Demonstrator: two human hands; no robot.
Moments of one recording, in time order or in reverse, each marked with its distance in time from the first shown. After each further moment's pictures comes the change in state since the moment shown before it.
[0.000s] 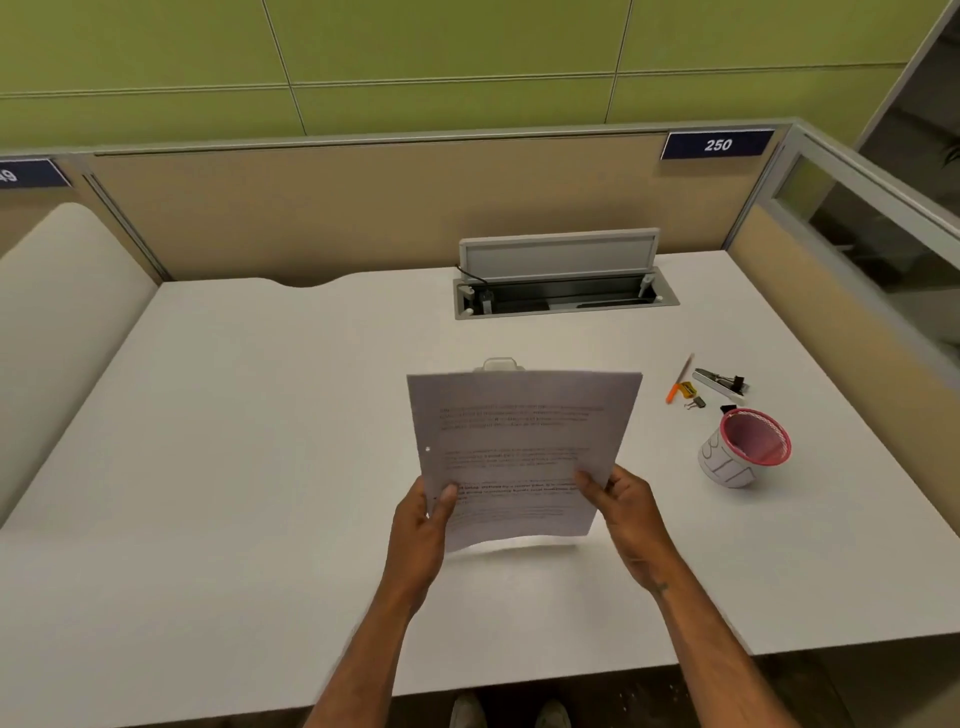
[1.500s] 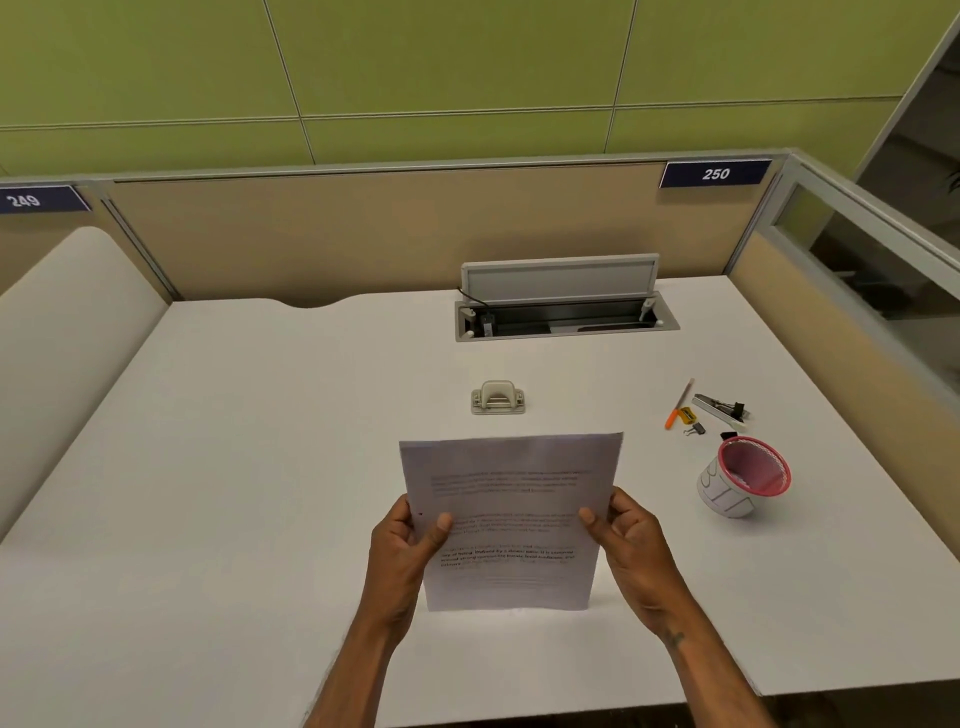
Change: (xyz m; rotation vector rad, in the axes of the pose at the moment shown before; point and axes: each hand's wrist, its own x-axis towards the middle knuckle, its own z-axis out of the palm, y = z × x) left_hand -0.005 0.014 -0.003 -0.248 -0.022 0.085; right_hand -0.015 -0.012 -0.011 0.118 -0.085 -0.019
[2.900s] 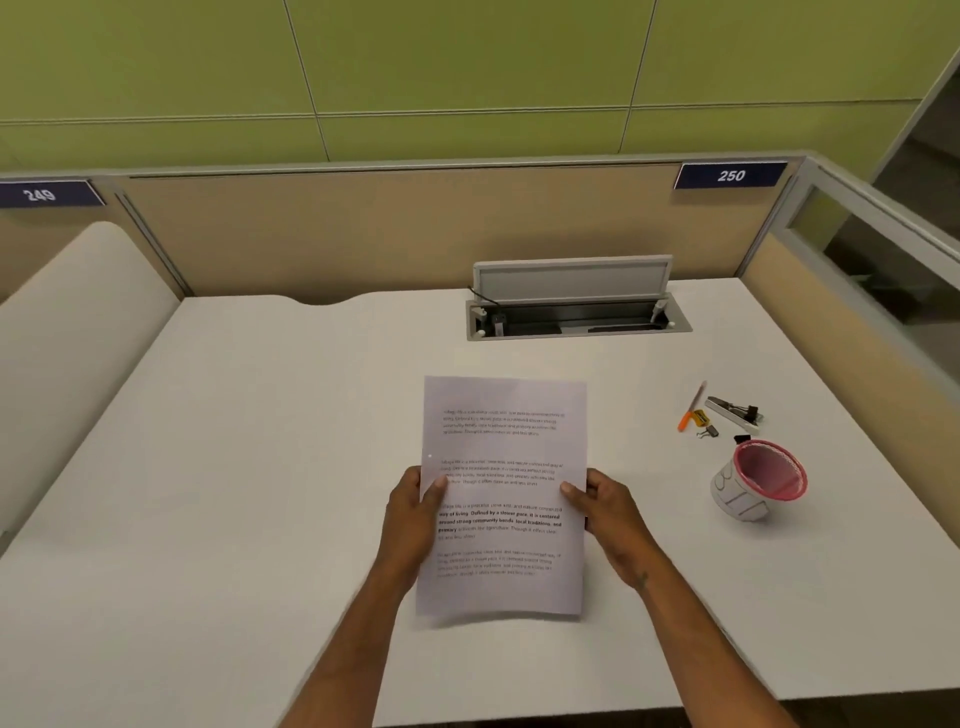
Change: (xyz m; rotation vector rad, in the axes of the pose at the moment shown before) left_hand 0.046 -0.004 -0.013 0.297 0.117 -0.160; right_hand 0.053 0.012 0.020 -0.069 0.046 0.185
